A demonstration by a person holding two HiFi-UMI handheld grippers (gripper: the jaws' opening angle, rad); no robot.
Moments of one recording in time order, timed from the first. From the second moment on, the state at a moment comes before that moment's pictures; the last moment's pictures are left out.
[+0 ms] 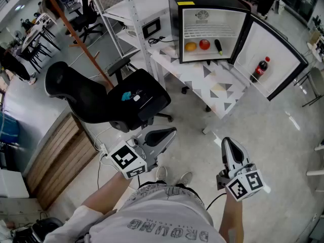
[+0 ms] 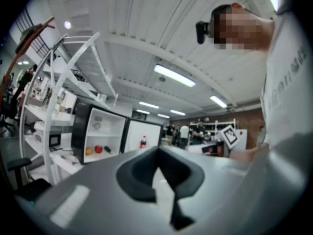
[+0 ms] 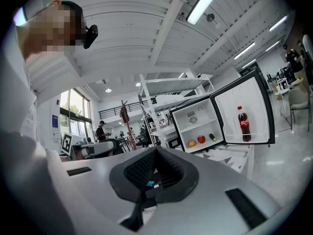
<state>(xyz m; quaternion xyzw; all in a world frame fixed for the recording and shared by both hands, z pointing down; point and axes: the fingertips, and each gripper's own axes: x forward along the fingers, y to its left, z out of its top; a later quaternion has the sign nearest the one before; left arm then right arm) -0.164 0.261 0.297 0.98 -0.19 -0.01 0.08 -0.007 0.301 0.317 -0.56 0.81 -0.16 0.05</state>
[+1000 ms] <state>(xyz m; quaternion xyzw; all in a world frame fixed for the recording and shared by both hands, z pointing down) -0.106 0.280 0.309 0.98 -0.20 0.00 0.08 0.043 0.316 0.321 -0.54 0.83 -0.14 0.05</state>
